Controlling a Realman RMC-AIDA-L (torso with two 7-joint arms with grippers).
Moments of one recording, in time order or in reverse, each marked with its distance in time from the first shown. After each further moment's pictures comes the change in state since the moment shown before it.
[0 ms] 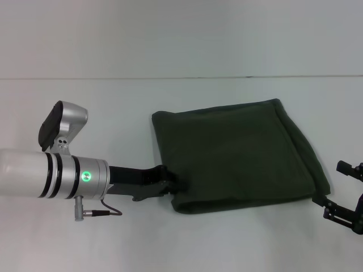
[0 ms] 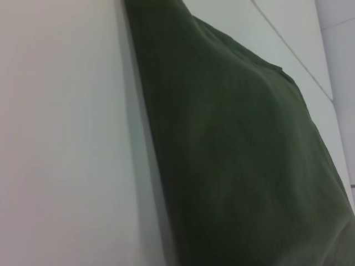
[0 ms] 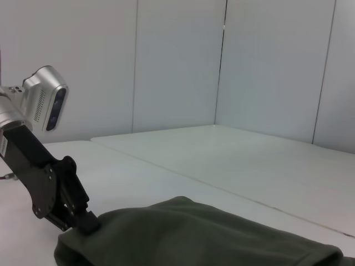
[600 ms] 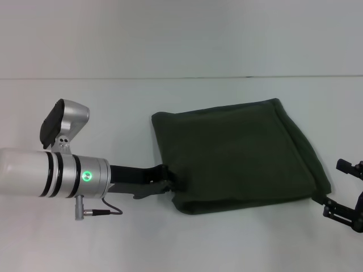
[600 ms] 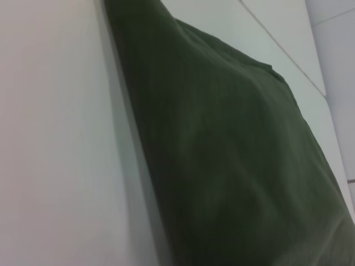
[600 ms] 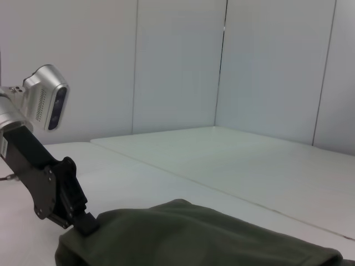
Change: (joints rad) left arm -0.001 -0.001 0.000 0.002 -0.007 0.000 0.040; right arm 0.005 0.000 0.003 0.000 0.000 -0.001 0.000
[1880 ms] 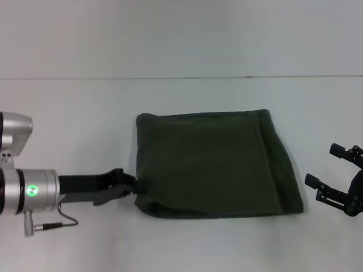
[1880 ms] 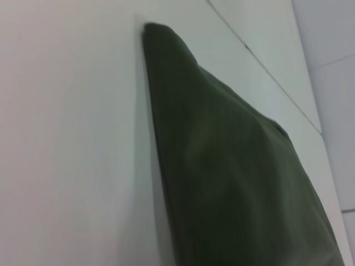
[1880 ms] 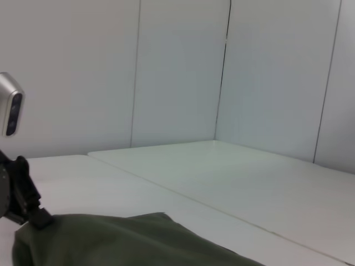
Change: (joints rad) left arm 0.146 0.038 -0.117 0.104 0.009 0.142 0.058; right arm 0.054 0.002 0.024 0.014 0.001 0.008 -0.007
